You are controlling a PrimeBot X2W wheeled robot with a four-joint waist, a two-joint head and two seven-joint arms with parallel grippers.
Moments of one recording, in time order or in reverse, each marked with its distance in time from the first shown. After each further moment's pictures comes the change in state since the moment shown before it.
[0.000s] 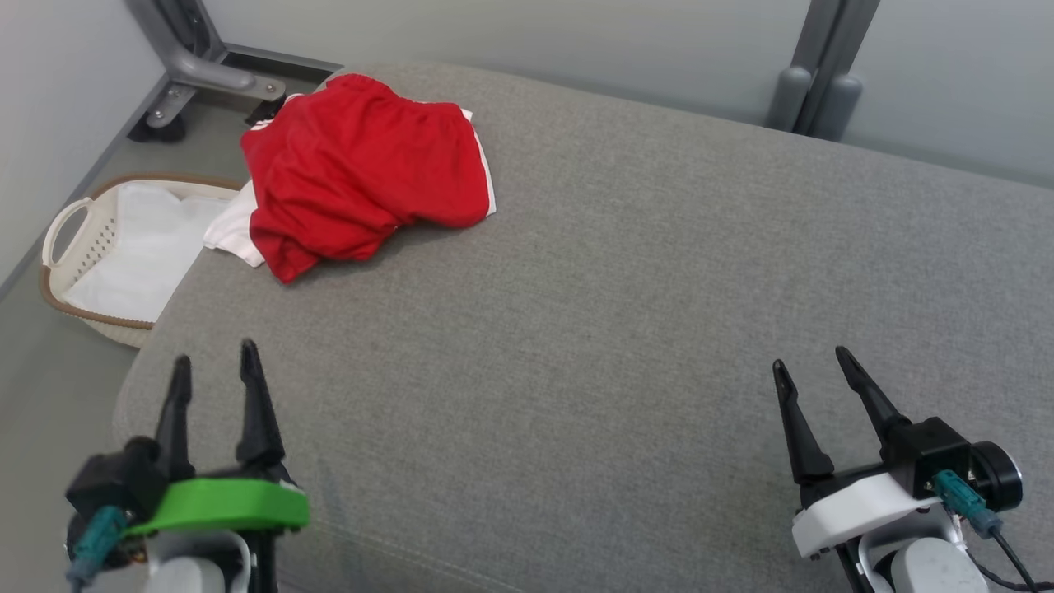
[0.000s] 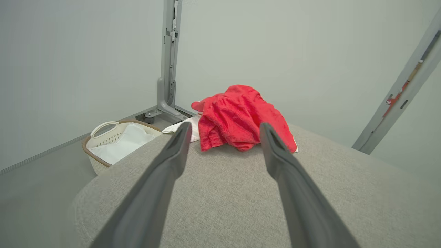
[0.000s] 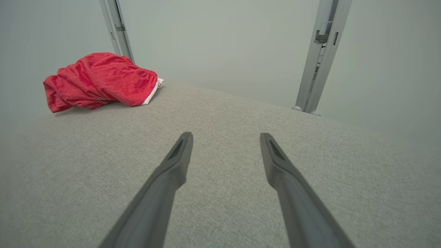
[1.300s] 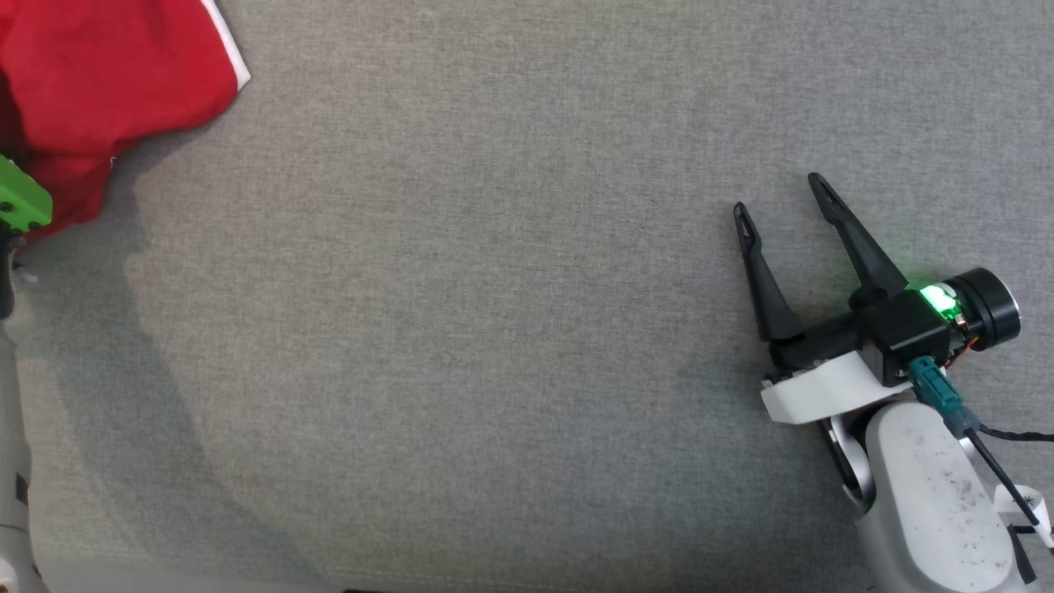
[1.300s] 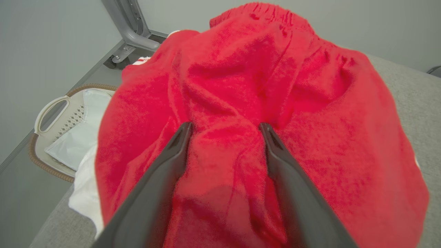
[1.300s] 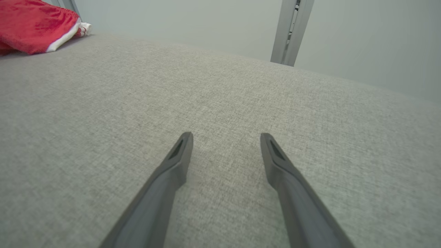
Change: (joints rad) left arm -0.821 0.330 0.043 0.607 -0.133 -0.051 0.378; right arm -0.259 0.002 0.045 -0.083 -0.180 0.001 -0.003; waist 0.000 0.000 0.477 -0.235
